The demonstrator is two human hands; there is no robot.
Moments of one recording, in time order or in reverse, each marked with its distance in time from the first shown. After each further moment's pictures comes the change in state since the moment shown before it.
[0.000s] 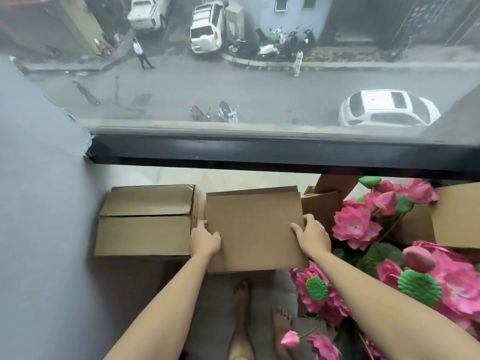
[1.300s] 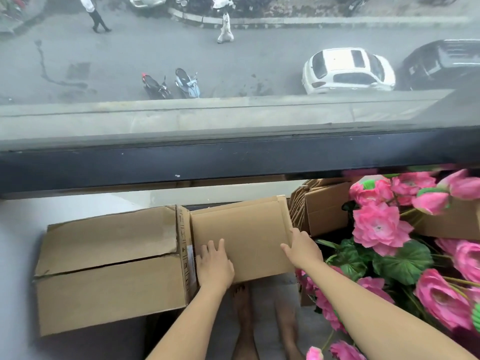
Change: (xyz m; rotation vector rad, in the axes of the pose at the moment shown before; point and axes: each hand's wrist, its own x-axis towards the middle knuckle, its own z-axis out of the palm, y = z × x) left_hand 0.108 -0.032 0.078 0.790 -0.276 0.383; right_hand 0.084 -0.015 0.116 -0.258 -0.259 0.165
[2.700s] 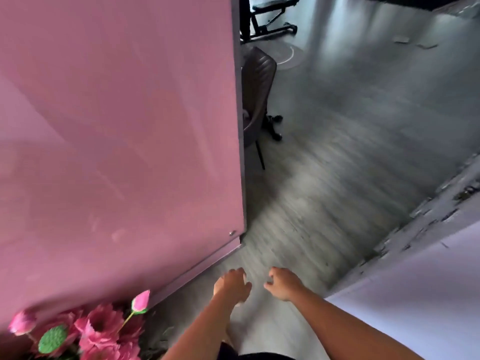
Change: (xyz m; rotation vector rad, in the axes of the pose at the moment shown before) left_hand -0.644 0.333 0.324 1.289 -0.371 1.697; right_hand -0.658 0.415 0.337 1.314 0.455 1.230
